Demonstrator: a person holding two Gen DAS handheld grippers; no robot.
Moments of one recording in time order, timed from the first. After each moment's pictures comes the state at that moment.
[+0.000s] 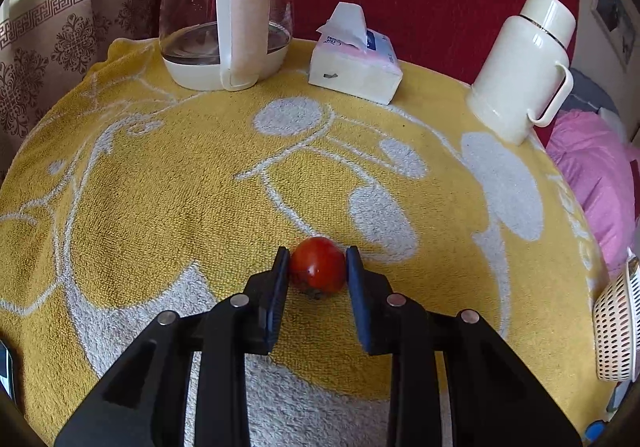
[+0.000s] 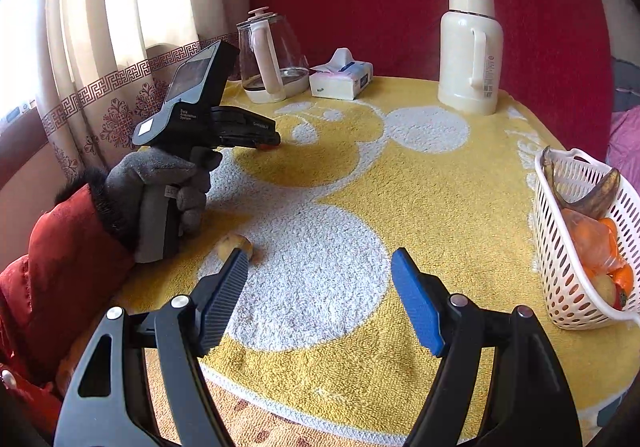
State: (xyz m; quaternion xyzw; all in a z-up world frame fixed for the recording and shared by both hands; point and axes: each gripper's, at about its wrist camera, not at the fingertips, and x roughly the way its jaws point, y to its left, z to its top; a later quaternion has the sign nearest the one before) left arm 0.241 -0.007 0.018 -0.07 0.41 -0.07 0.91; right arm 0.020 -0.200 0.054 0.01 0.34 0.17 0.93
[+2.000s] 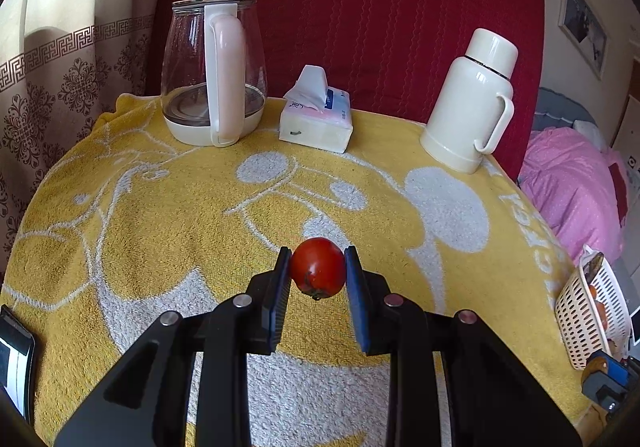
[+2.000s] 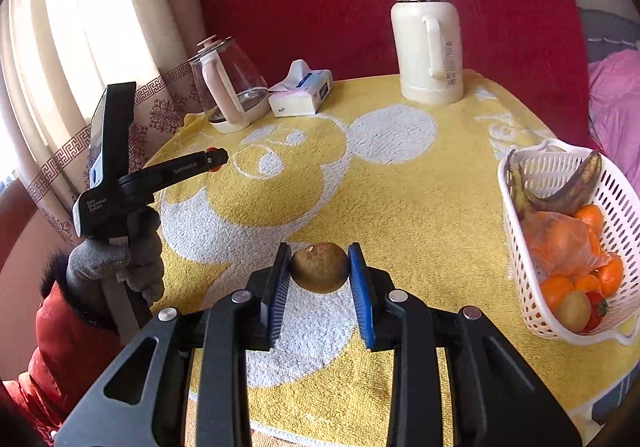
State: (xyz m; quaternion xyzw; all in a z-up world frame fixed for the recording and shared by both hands) left arm 0.185 -0.020 0.063 -0.06 0.33 -0.09 0.94; right arm 0.042 -0.238 0.084 0.10 0.35 0.12 0.92
